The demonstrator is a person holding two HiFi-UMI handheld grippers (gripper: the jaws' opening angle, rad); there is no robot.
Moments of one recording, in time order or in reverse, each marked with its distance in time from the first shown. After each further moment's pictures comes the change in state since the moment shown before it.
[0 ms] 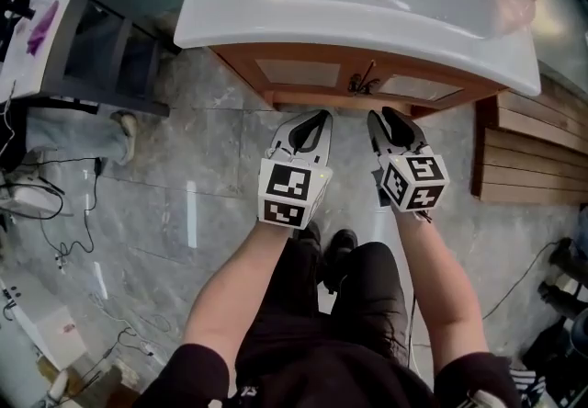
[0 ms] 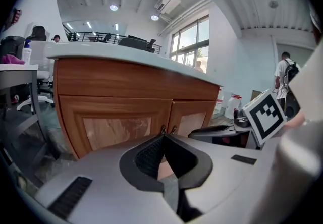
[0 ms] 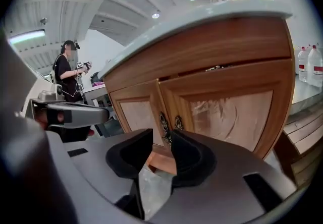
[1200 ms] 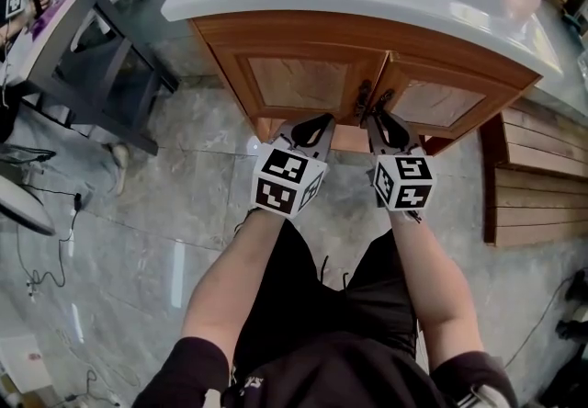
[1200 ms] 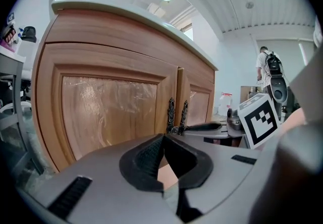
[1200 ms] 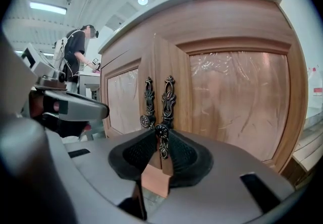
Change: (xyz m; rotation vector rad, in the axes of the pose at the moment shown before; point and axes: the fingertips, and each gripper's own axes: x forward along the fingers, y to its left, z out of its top) left arm 0.076 0.031 -0.082 0.117 -0.144 -0.091; right arm 0.085 -0.033 -0.061 -0.204 -0.205 -0.079
